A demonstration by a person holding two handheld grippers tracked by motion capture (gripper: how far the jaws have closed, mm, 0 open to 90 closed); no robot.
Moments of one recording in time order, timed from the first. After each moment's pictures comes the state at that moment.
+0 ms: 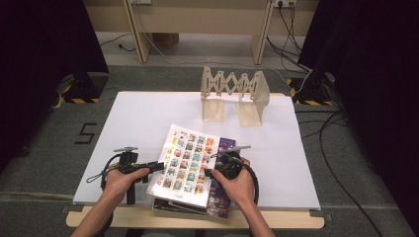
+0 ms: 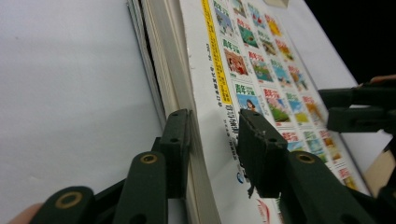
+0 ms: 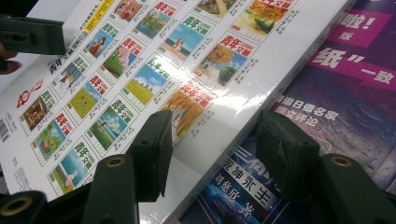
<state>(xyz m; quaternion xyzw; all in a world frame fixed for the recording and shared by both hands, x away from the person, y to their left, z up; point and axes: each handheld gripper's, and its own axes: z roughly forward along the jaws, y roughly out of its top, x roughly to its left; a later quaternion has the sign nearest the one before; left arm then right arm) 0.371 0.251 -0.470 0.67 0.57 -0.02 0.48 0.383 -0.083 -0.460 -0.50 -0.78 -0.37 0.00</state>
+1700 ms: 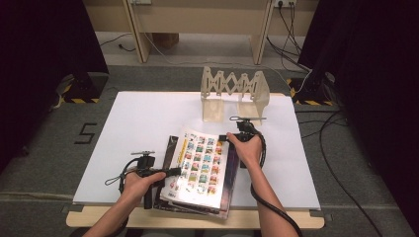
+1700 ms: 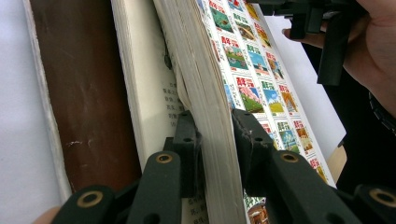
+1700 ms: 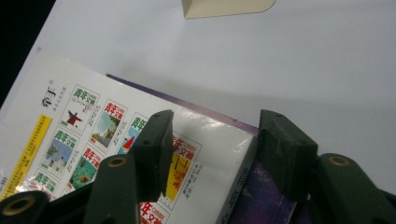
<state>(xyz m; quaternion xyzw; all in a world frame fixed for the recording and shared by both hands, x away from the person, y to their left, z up) 0.368 0.204 -0.483 0.67 0.56 -0.08 0.49 0.500 -0.129 -0.465 -0.60 -0.70 -0.40 0.02</state>
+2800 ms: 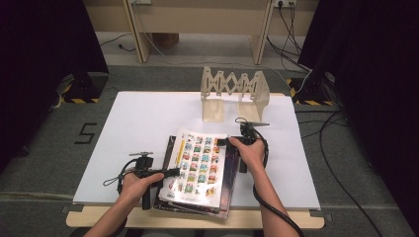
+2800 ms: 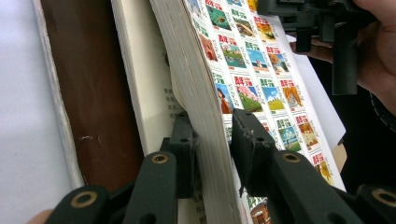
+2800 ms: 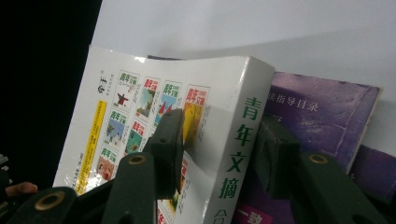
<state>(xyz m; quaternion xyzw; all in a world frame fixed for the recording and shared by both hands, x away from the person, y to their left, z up) 0.367 0.209 -0.485 0.67 0.56 -0.08 0.49 0.491 -0.134 -0.472 -0.61 -0.65 -0.42 0.14</state>
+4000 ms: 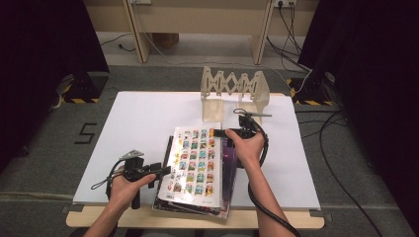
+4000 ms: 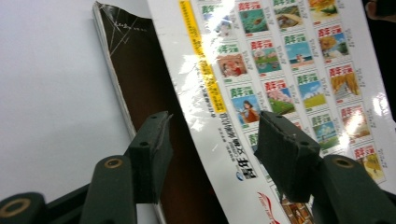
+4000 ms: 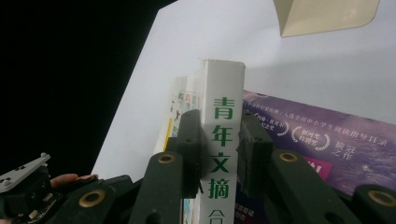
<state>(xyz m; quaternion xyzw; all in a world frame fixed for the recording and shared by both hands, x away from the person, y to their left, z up) 0.355 0.231 -0.468 0.70 0.53 0.04 0.49 0.467 -0.119 -0.403 -0.57 -0.66 -0.47 0.10</state>
